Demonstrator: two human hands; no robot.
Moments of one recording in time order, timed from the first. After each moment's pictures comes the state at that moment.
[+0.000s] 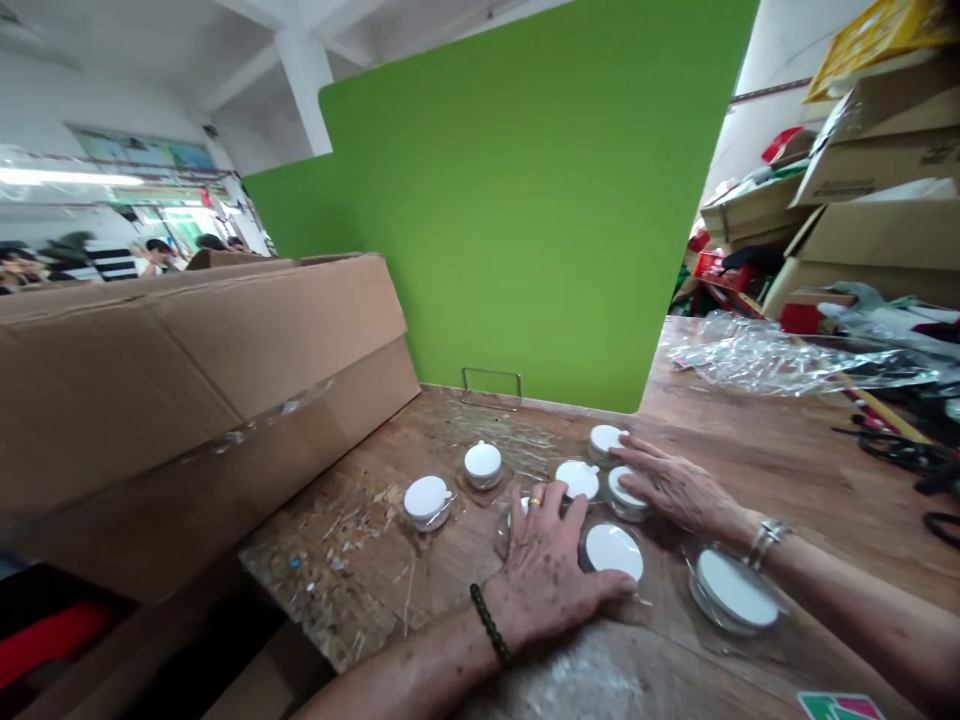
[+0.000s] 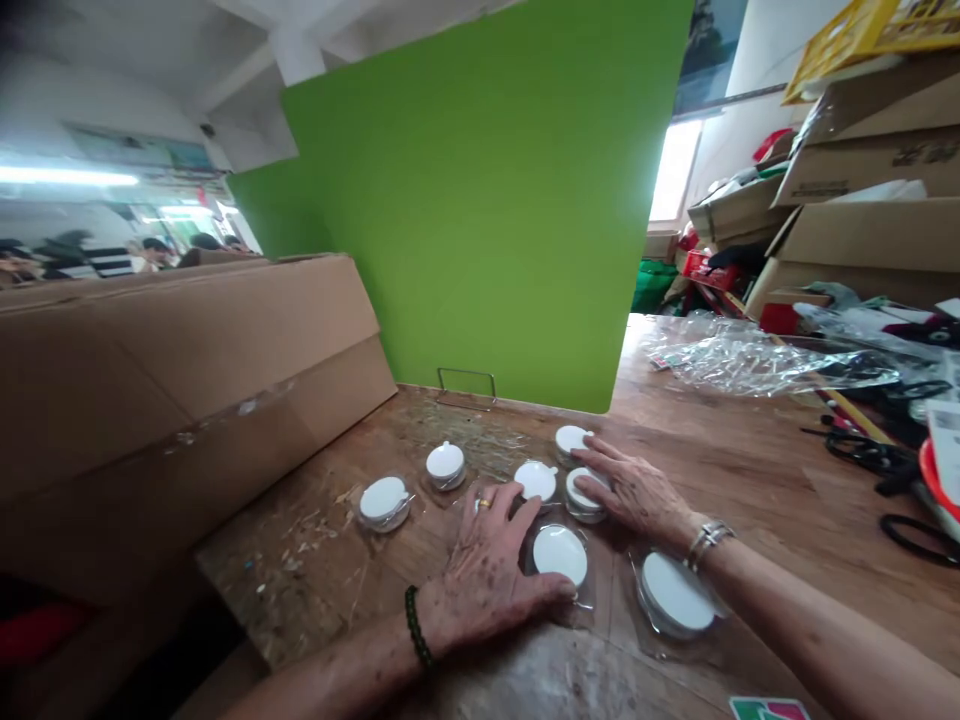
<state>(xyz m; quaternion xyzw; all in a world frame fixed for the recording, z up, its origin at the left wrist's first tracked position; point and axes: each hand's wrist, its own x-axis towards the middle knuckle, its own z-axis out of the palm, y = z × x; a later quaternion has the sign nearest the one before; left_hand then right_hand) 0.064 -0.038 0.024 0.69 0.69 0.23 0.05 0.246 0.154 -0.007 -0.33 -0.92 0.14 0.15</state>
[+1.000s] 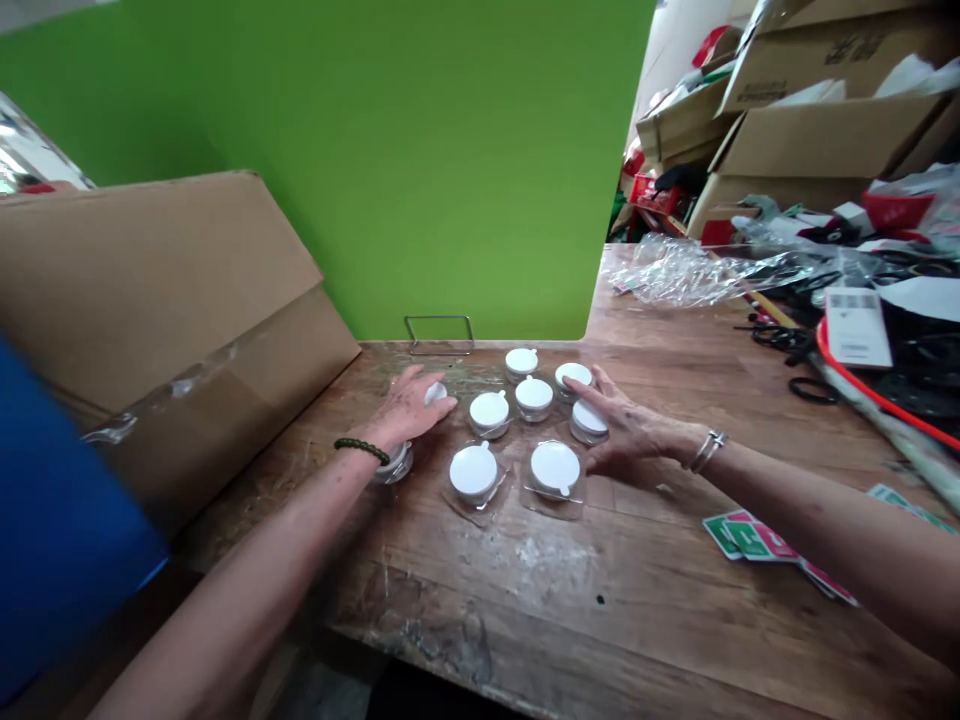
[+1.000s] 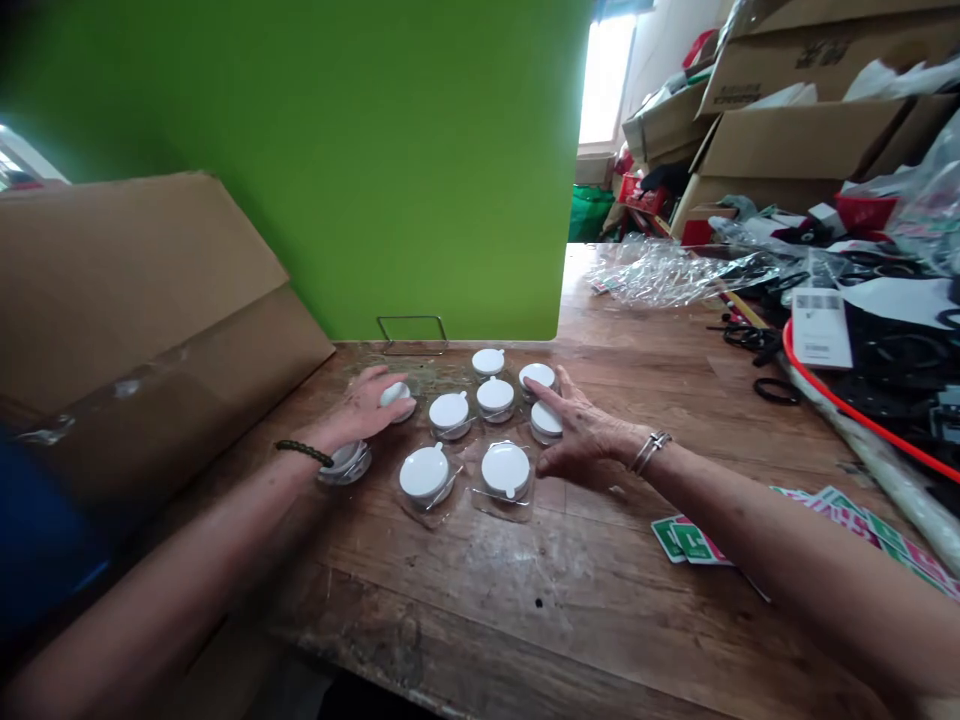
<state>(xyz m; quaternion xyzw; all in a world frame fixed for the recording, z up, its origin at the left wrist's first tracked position) -0.093 0.017 0.046 0.62 0.78 0.10 0.05 0.256 0.124 -0.008 -0.34 -0.90 0.25 0.09</state>
